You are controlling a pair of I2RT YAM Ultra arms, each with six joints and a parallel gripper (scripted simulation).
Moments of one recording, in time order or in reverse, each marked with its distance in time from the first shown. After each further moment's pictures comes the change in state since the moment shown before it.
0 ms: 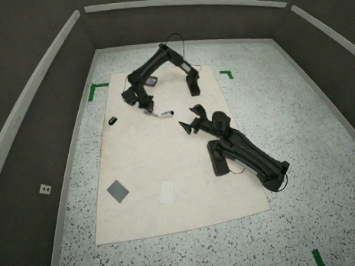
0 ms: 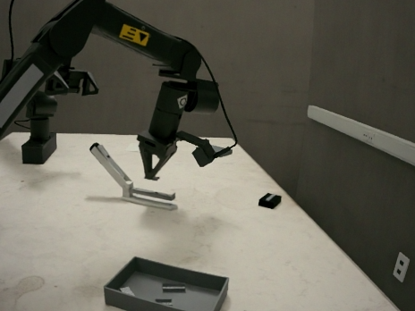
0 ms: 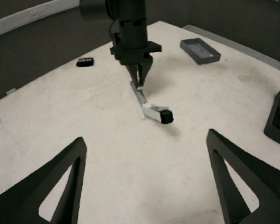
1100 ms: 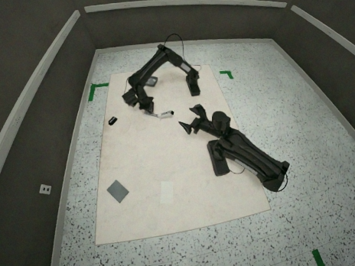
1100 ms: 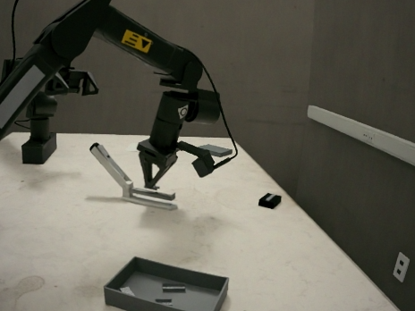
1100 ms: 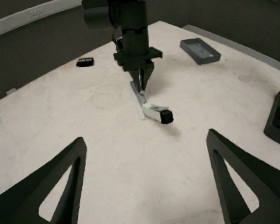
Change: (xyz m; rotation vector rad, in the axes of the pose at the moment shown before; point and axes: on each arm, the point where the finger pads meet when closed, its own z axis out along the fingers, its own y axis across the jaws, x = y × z) left arm 0.000 0.000 0.000 0.000 0.000 0.000; right arm -0.008 -0.007 0.017 0.011 0.008 0.018
